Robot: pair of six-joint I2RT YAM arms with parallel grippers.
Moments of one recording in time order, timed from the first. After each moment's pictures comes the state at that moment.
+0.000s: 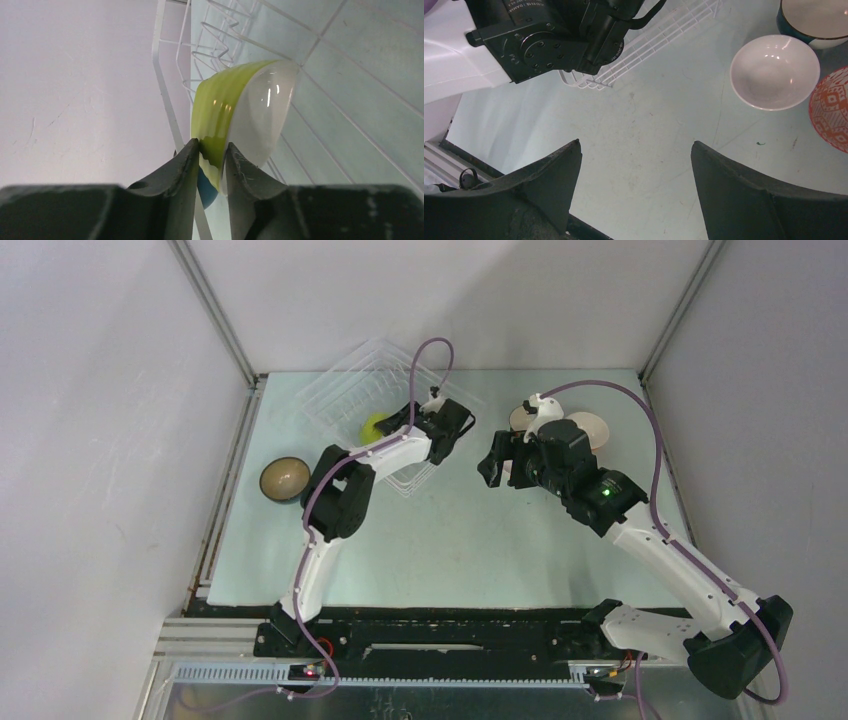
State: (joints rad) left arm -0.65 2.26 1.80 -0.55 -1.21 0.20; right arm 0.63 1.10 1.10 -0.49 0.07 0.43
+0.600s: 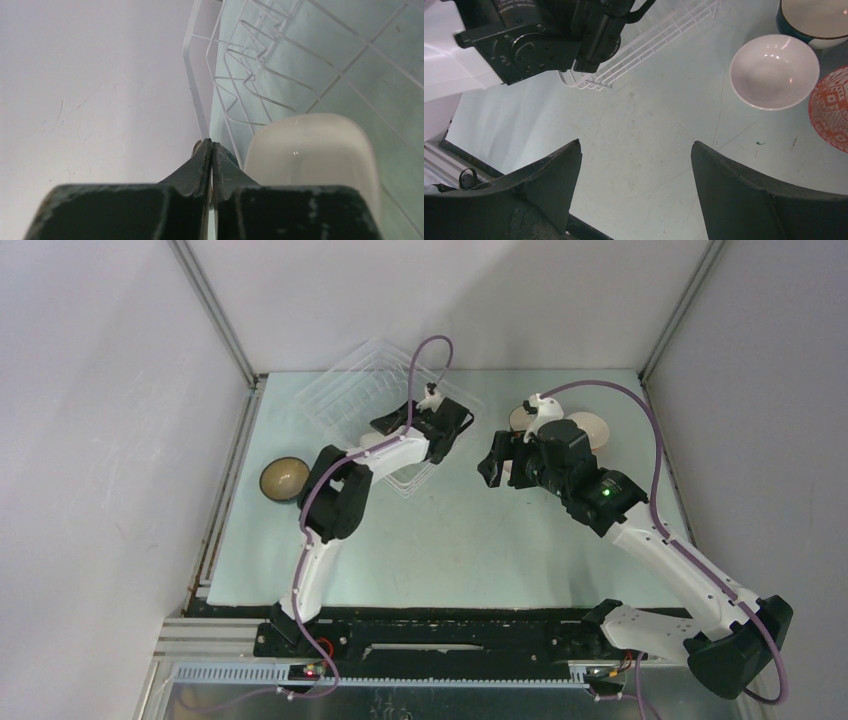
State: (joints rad) left arm -0.65 2.24 1.76 -0.48 -1.33 0.25; right arm 0.63 1.10 1.10 -0.49 0.07 0.43
